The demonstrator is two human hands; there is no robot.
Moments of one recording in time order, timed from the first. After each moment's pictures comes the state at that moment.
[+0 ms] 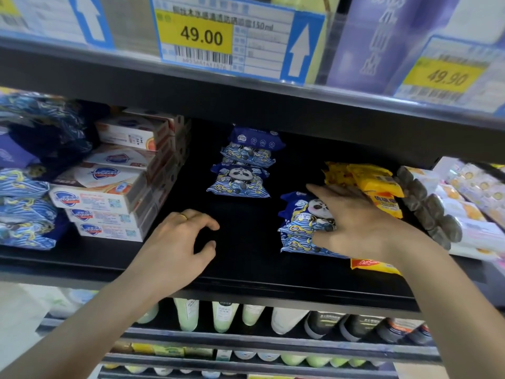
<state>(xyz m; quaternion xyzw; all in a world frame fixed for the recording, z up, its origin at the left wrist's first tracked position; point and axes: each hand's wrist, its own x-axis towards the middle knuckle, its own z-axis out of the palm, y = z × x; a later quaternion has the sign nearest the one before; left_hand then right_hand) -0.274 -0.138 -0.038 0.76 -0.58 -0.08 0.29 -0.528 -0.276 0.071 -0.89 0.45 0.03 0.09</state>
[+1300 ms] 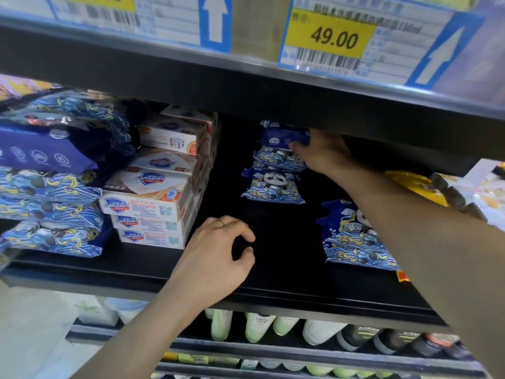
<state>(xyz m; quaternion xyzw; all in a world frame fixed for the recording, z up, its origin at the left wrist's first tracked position) -0.253 -0.140 -0.052 0.72 -0.59 -0.10 0.35 -0.365 -0.375 0.069 -0.82 0.53 -0.18 0.12</state>
